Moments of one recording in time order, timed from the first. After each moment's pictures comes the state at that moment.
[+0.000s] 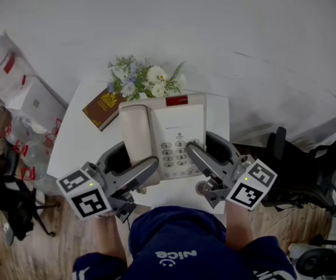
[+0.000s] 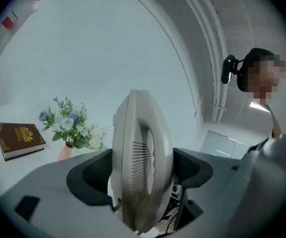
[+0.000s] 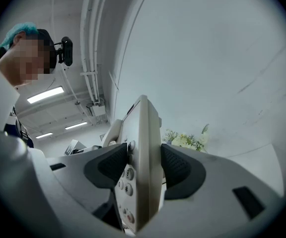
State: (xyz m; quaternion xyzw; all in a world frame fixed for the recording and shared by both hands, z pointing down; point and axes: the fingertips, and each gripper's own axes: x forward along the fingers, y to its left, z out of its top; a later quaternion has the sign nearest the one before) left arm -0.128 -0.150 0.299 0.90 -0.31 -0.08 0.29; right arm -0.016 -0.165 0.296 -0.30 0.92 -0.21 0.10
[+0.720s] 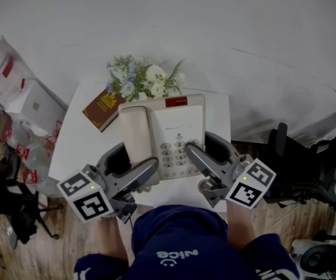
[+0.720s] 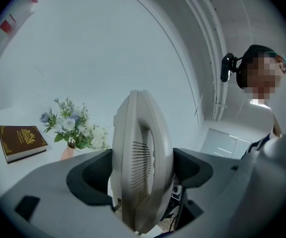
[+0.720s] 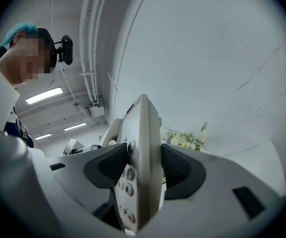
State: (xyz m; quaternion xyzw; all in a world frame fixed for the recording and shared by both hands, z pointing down) left arm -0.130 -0.147 0.302 0.90 -0.31 -0.07 0.29; right arm -0.018 -0.162 0.303 -0.31 0.92 -0.22 0.10
